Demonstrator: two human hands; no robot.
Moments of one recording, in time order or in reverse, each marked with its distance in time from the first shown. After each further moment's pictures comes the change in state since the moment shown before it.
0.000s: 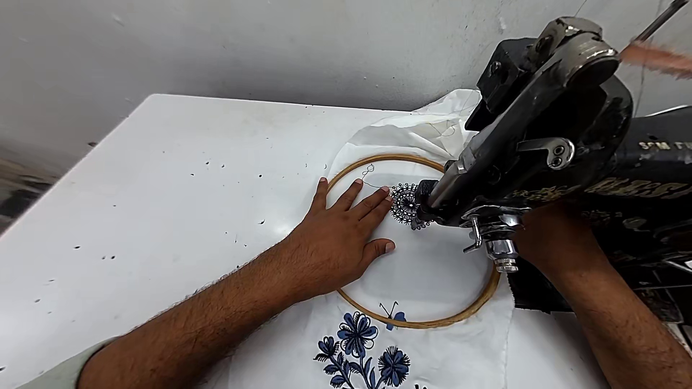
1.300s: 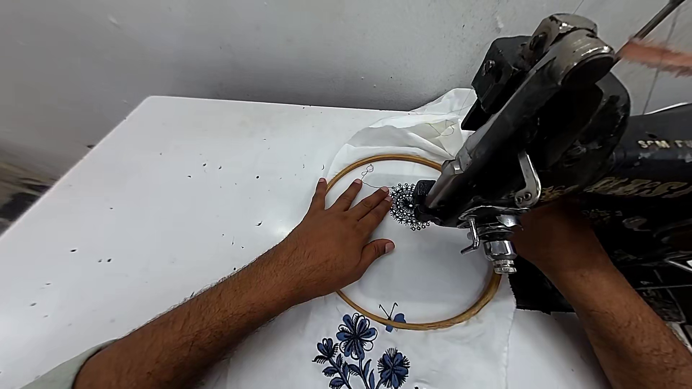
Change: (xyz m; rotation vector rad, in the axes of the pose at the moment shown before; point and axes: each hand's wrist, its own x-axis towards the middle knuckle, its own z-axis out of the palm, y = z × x) left_hand 0.002 0.000 0.003 -0.009 0.034 0.010; right_hand 0.003 0.005 0.004 -0.009 0.049 -0.035
